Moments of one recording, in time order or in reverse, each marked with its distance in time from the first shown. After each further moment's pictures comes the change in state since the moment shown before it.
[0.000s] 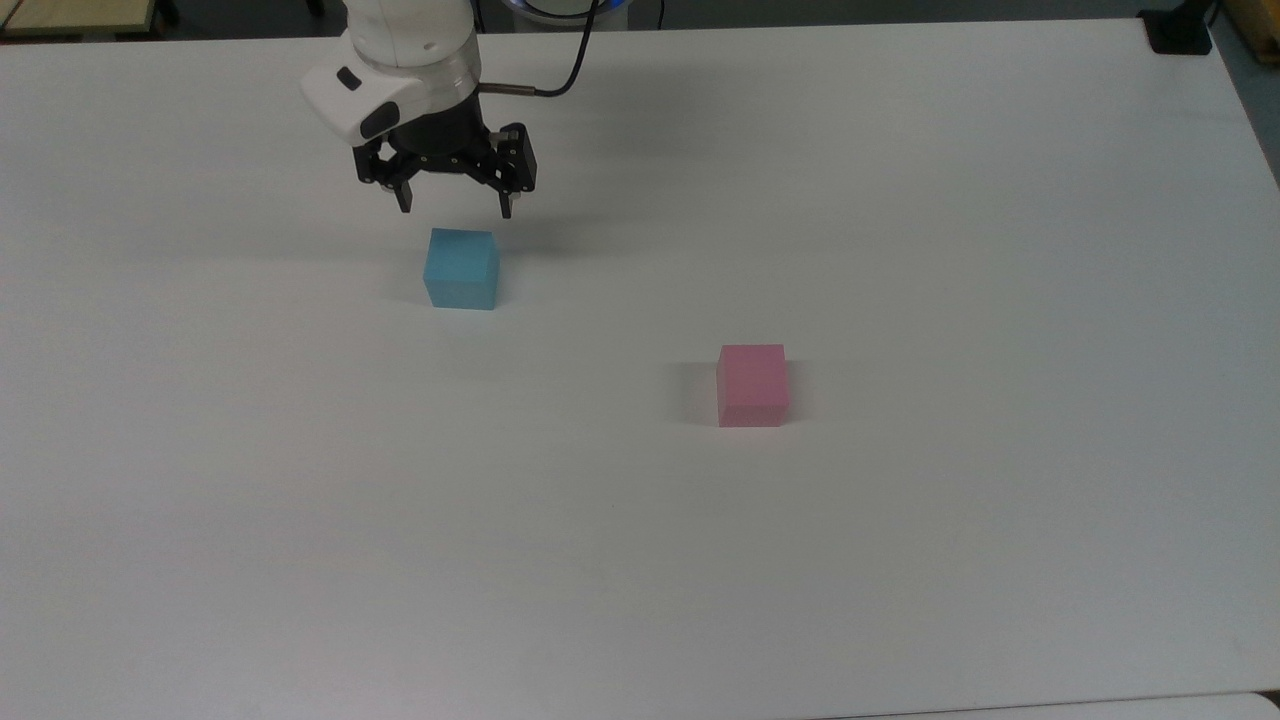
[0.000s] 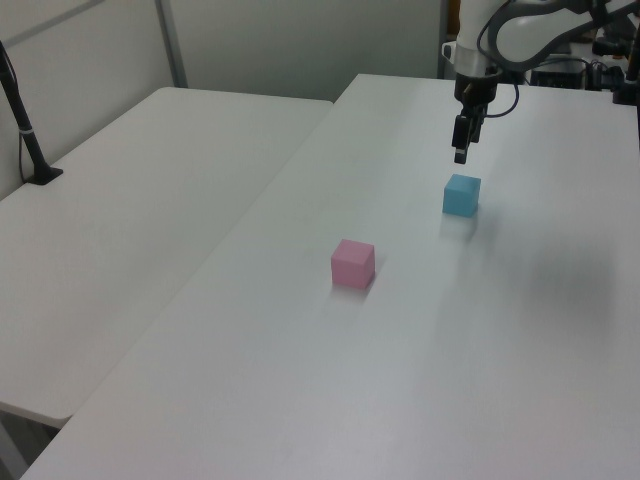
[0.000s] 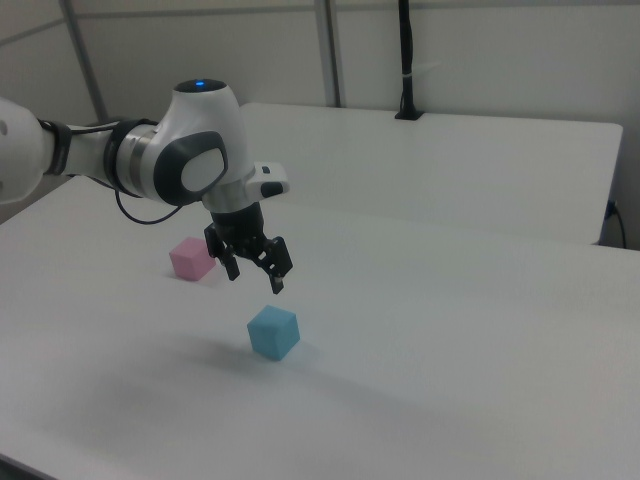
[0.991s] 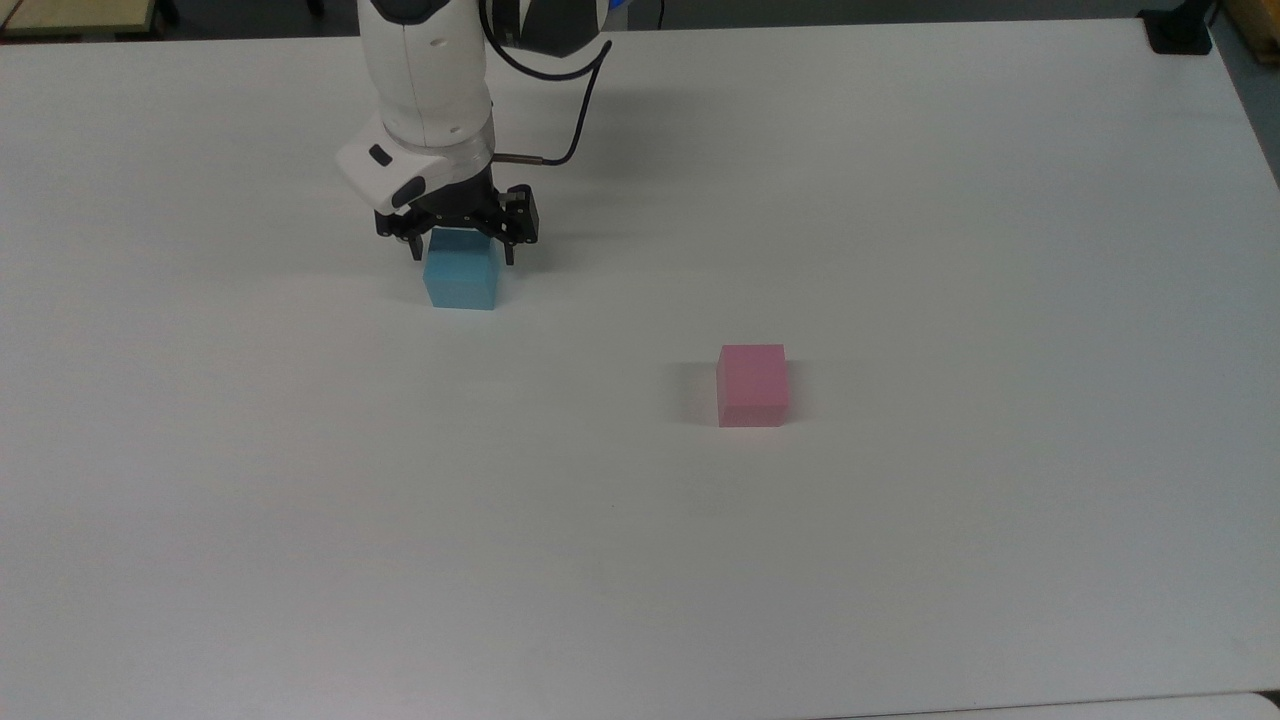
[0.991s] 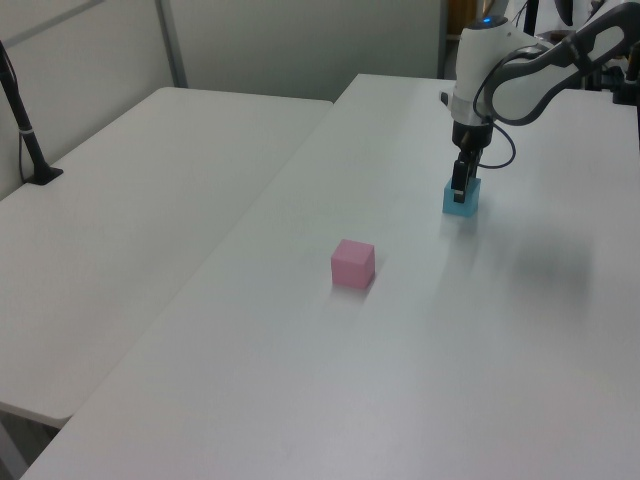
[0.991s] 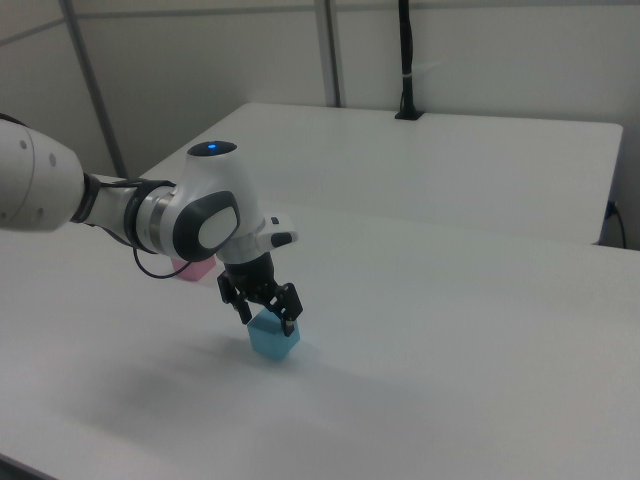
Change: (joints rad) arm -0.001 0.103 -0.001 -0.109 -0.043 0.210 0.000
